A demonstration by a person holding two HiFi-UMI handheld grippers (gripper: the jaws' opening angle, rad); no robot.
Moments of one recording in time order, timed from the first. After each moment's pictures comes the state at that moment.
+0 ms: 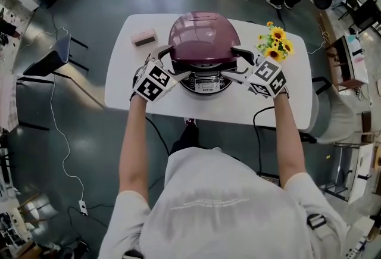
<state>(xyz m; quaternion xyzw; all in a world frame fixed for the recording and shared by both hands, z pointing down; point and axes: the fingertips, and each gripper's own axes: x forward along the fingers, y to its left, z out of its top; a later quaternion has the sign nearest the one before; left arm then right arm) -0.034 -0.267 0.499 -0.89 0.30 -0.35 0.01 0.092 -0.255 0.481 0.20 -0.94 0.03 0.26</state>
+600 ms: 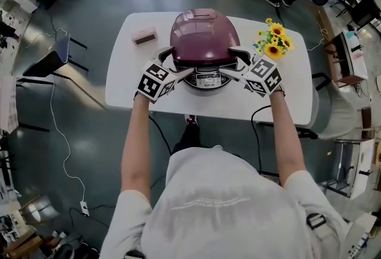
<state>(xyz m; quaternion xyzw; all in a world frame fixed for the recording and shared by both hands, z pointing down) -0.027 -0.259 0.505 -0.91 0.32 -0.27 -0.07 0.088 -0.248 0.497 0.22 -0.94 0.05 0.26</state>
